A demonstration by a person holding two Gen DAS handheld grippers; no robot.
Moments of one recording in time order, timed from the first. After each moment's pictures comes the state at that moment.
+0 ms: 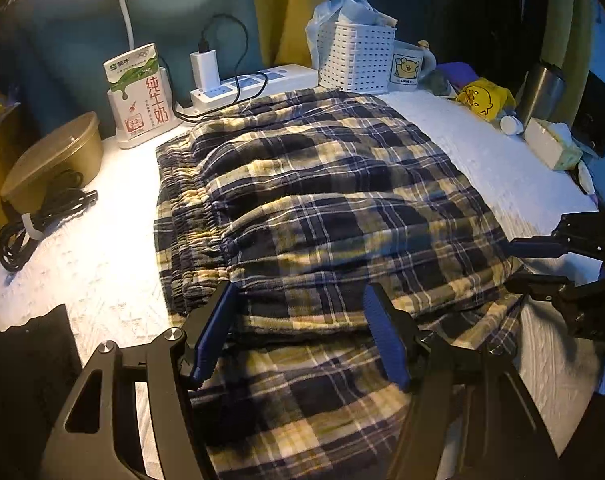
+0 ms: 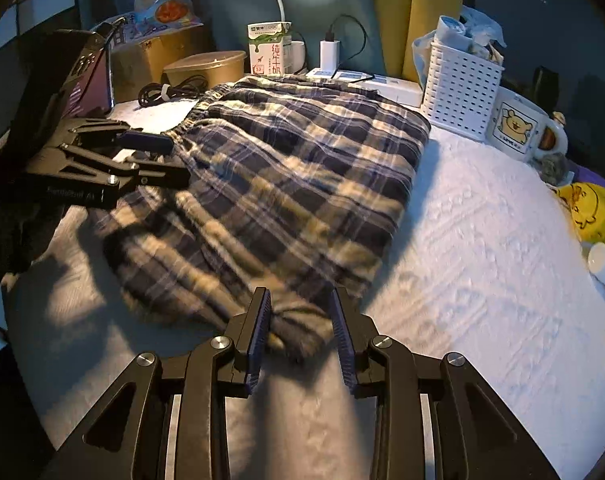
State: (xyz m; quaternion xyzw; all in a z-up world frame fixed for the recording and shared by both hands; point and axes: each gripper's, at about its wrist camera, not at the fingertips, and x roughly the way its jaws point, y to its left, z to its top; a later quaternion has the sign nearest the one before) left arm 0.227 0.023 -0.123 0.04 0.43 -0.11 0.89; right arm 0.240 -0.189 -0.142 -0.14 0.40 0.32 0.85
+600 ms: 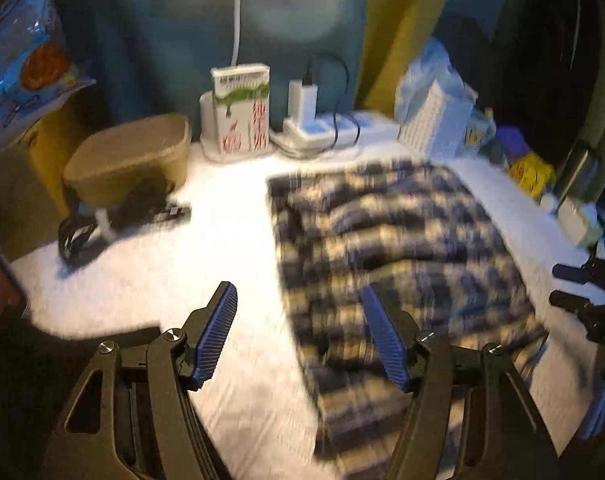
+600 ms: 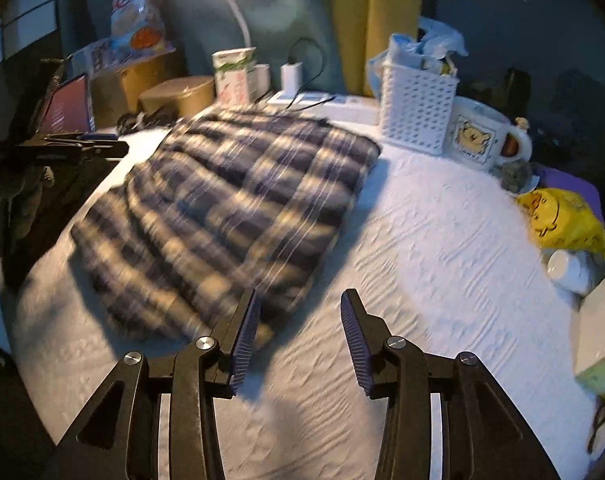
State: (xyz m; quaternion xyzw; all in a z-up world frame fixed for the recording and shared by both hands) left arm 0.249 0.102 -0.081 -0.03 0.40 -0.04 0.91; right arm 0.259 -0.216 -0.113 -0.12 0.38 0.29 0.87
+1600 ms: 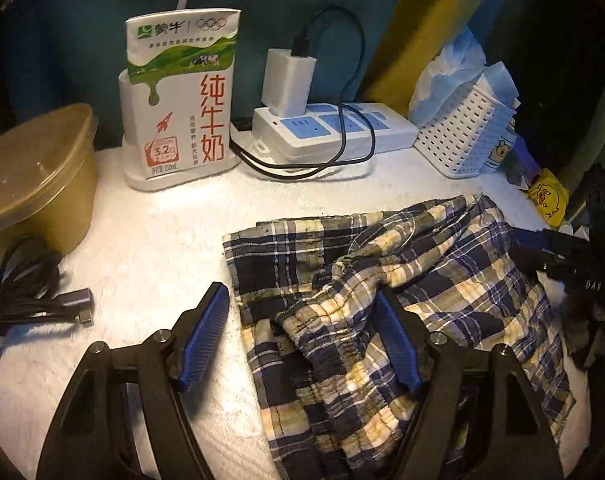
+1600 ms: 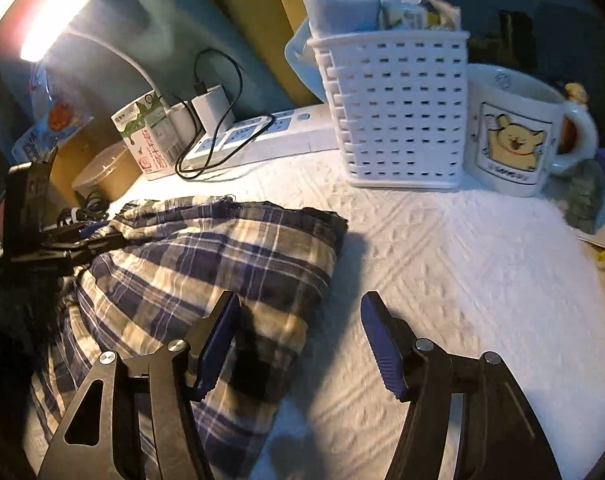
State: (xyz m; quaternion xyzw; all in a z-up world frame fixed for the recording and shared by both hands) left arm 0.370 0.108 -0.138 -0.06 0.43 -0.11 0.90; right arm 0.436 -0.190 -0.141 0.00 0.42 0.30 0.86
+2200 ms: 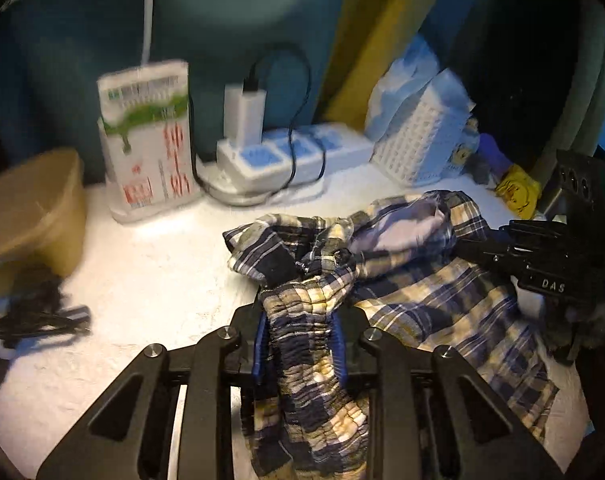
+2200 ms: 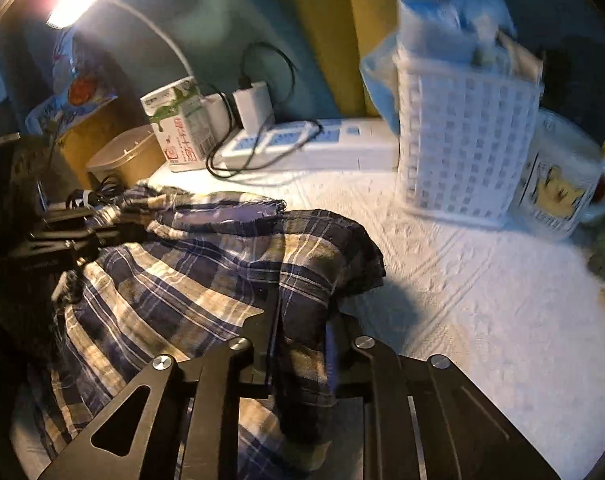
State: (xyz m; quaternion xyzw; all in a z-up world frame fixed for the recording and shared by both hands) left arm 0.348 0.090 -0.103 -0.04 0.38 -0.14 0.91; right arm 0.420 -0.147 -0.123 -0.06 0.39 0.31 0.87
